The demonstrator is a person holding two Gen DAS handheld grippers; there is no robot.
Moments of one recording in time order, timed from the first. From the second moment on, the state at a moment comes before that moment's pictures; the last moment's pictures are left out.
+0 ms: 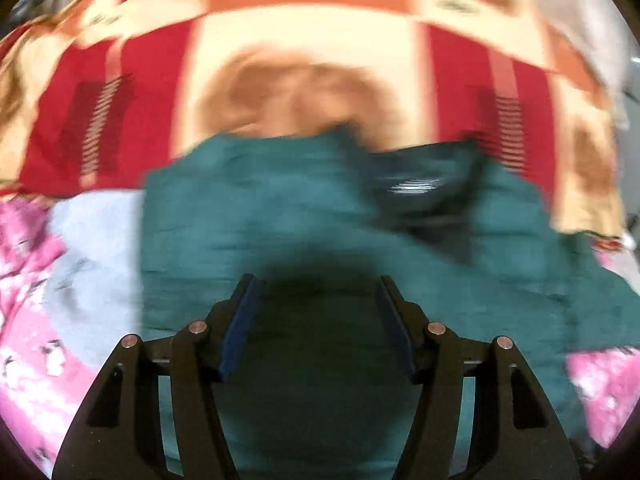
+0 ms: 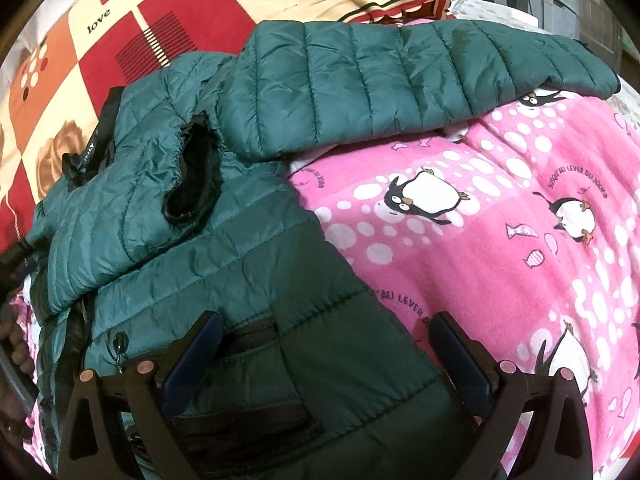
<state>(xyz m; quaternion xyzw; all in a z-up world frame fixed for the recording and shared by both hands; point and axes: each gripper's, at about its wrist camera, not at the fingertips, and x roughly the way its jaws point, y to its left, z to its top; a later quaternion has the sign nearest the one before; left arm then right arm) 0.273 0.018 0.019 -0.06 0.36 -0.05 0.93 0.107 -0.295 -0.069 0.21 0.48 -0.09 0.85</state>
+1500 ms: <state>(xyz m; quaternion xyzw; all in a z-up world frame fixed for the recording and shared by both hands) 0.149 0.008 0.007 -0.12 0.43 -0.06 0.89 0.043 -0.607 -0.018 0.45 0.27 -0.09 0.85</state>
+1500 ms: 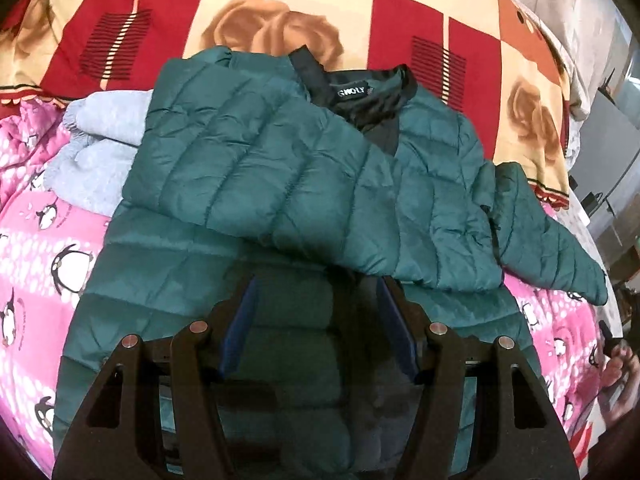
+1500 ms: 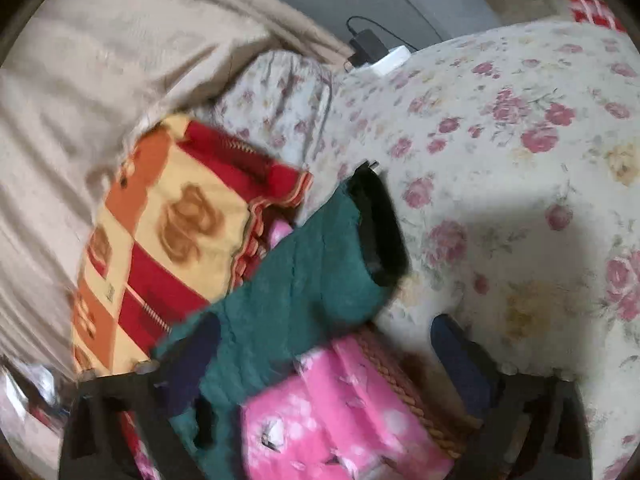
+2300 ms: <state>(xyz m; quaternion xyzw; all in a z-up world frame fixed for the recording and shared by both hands) 0.157 0.027 0.009 -0.13 0.42 -0.01 0.90 0.112 -0.615 -0.020 0.40 0.32 -0.17 0.84</state>
